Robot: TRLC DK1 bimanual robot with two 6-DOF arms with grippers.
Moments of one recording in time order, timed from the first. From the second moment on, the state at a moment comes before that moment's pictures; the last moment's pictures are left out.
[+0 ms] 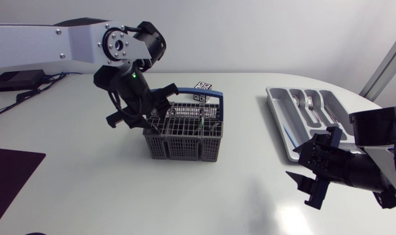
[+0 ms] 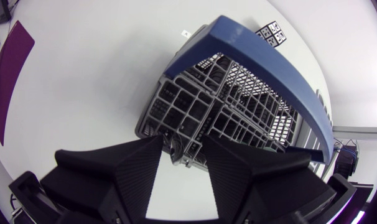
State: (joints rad) left arm -0.50 1.81 1.50 -0.93 -0.07 -1.00; right arm 0.12 0.98 0.47 -0.35 -0.14 -1.05
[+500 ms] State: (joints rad) left arm -0.52 1.81 1.47 -0.91 -0.16 -1.00; right arm 0.14 0.98 0.45 -0.35 -0.12 -1.04
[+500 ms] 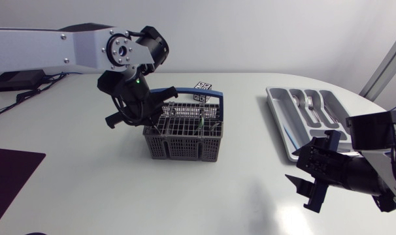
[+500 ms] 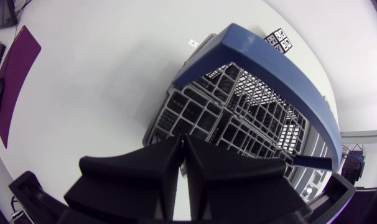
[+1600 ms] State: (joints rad) left arm -0.50 1.81 1.47 -0.92 -0.05 -1.00; right arm 0.18 0.93 0.43 -0.37 -0.09 -1.04
